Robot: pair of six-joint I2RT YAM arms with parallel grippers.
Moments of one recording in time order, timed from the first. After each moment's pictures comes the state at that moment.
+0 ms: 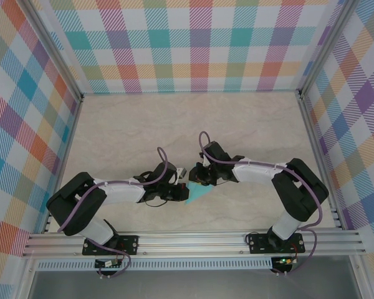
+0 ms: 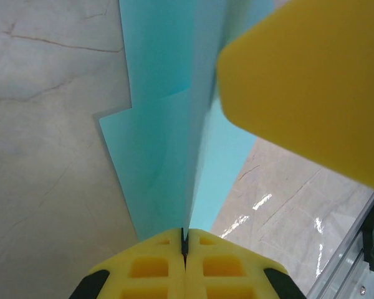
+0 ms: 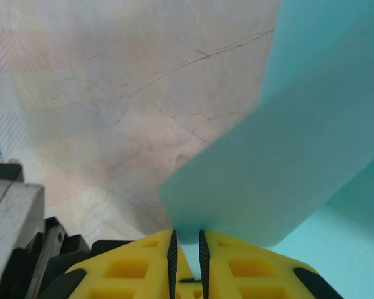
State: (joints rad) left arm -0.78 1.52 0.56 0.05 0.38 -0.69; right arm 0.74 1.66 0.86 -0.16 -0.43 0.94
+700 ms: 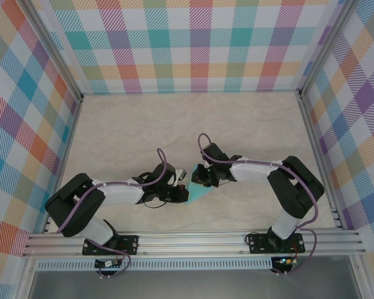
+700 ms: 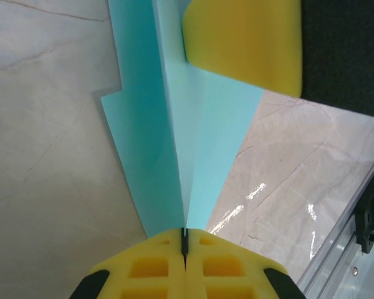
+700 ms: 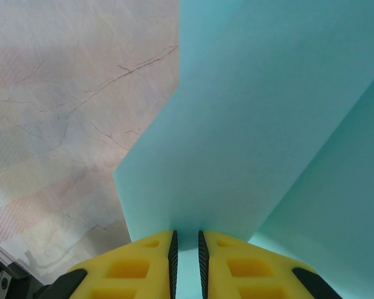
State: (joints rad) left arm -0.78 1.50 0.54 0.05 0.43 -0.68; right arm 0.74 1.69 0.87 -0.23 -0.35 0.96
